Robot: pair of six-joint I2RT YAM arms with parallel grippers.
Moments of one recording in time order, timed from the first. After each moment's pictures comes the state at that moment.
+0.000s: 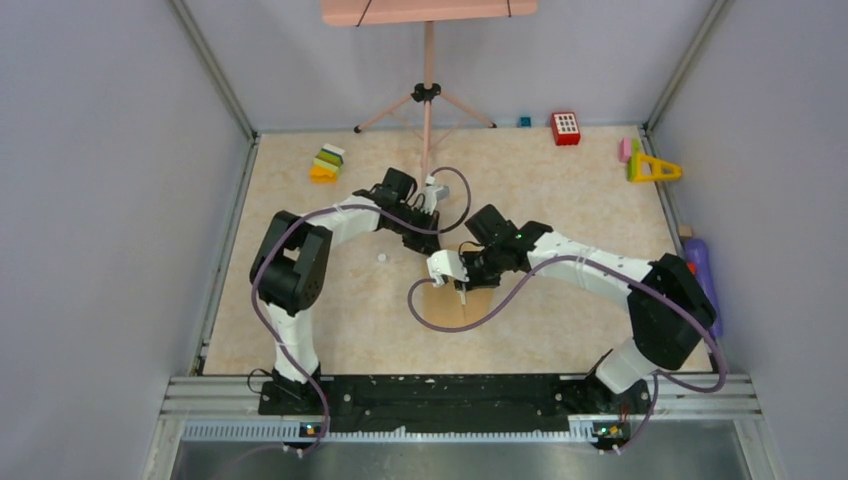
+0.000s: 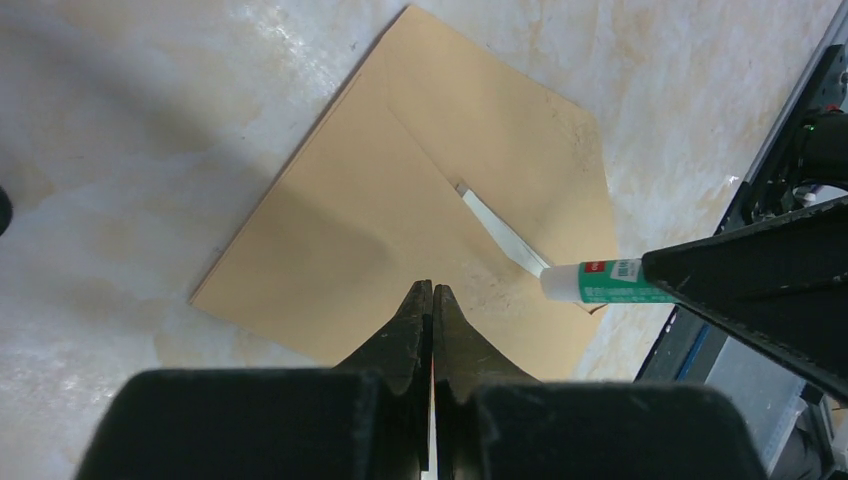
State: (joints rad) left arm -0.45 1.95 1.29 -0.40 0.72 -0.02; right arm 0.76 1.53 1.04 -0.60 -0.37 -1.00
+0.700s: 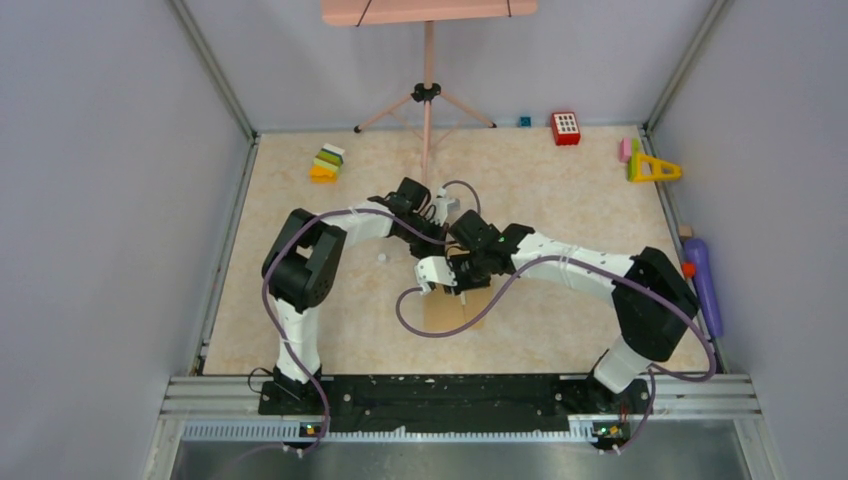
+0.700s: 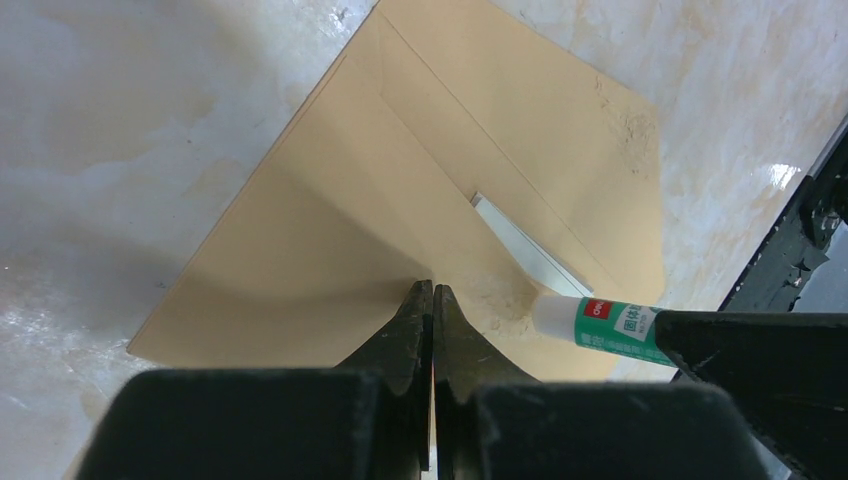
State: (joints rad) left arm -0.53 2.01 1.29 -0.39 0.63 -0.03; right arm 0.85 1.61 1.10 -0.60 -0.23 -1.00
